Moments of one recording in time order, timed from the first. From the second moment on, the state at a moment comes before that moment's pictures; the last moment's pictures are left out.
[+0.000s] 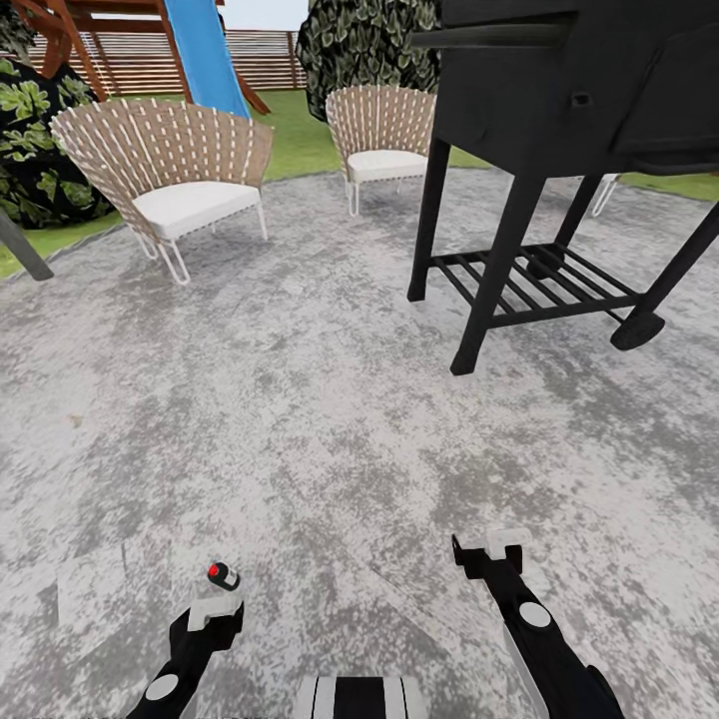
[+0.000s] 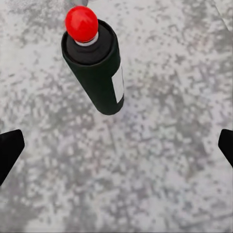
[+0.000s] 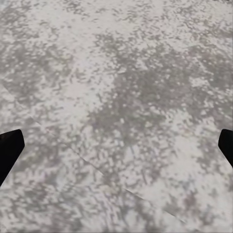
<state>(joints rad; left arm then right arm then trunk) -0.38 0.04 0.09 -0.47 -0.01 -0.25 0.04 -0.37 -0.02 0.00 -0.89 0.10 -0.05 0.00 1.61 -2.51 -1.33</state>
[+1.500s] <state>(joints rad) -0.38 0.04 0.09 -0.47 0.00 -0.25 0.04 -0.37 -0.02 0.00 -0.89 0.10 -0.05 0.00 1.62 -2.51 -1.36</state>
